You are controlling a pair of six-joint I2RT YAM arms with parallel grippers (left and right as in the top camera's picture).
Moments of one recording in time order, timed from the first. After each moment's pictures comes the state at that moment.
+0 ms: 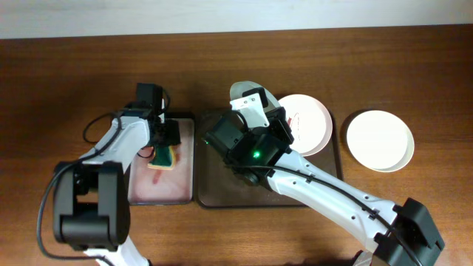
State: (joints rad) left arm -0.08 1.89 1.17 -0.59 -0.08 -0.16; right arm 0.85 1.68 1.35 -0.81 1.13 0.33
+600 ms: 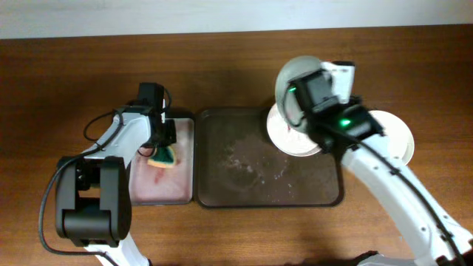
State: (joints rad) left arm -0.08 1.91 1.21 -0.64 -0.09 -0.16; right arm 0.39 1.47 1.35 -0.90 0.69 0.41
